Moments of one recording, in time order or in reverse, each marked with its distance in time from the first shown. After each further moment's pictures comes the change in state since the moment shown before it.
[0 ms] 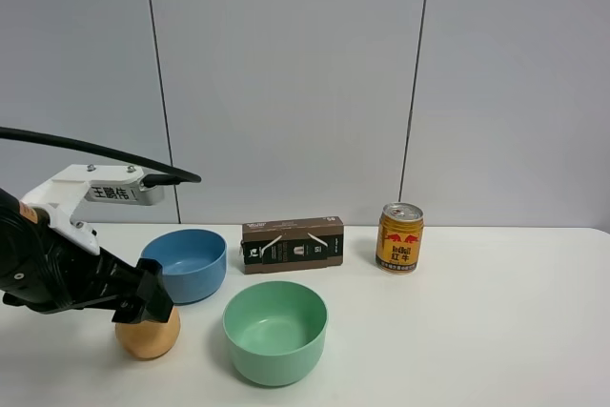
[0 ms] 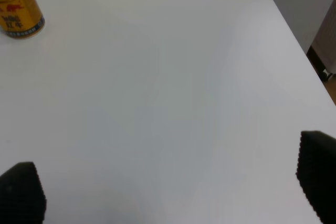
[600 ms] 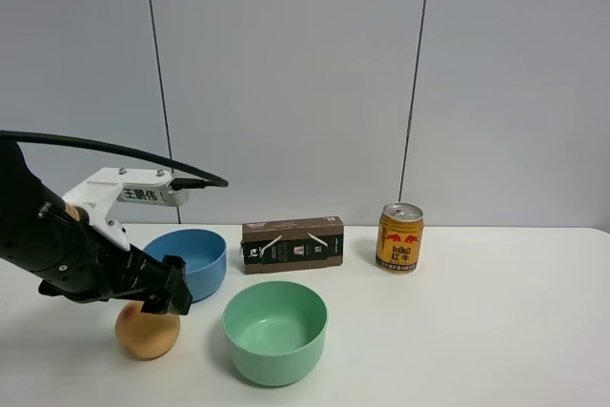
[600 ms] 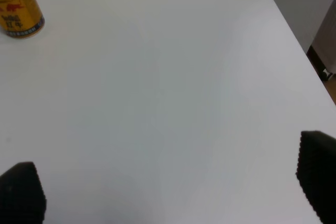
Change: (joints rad) left arm 0.000 0.118 -0.102 0.021 0.006 -0.004; right arm 0.000 0.000 0.000 0.000 0.000 0.000
